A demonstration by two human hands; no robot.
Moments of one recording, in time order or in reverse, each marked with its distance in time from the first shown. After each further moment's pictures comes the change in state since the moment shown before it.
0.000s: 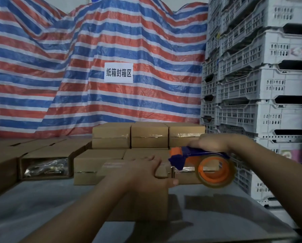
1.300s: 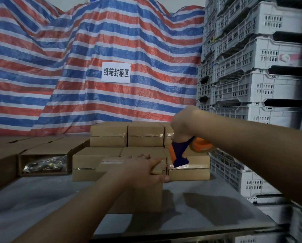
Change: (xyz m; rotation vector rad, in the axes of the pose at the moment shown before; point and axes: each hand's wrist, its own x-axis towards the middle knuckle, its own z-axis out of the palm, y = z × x) left_hand -0.007 0.005 0.003 0.091 0.021 -0.009; right_hand -0.034 -0.116 -0.038 -1.058 0.077 0.132
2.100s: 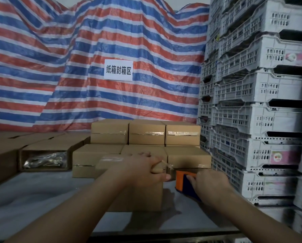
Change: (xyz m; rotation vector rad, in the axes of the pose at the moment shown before) left_hand 0.008 -0.008 0.008 -0.021 0.054 0.012; right_hand -0.022 -0.087 0.177 0.359 0.185 0.180
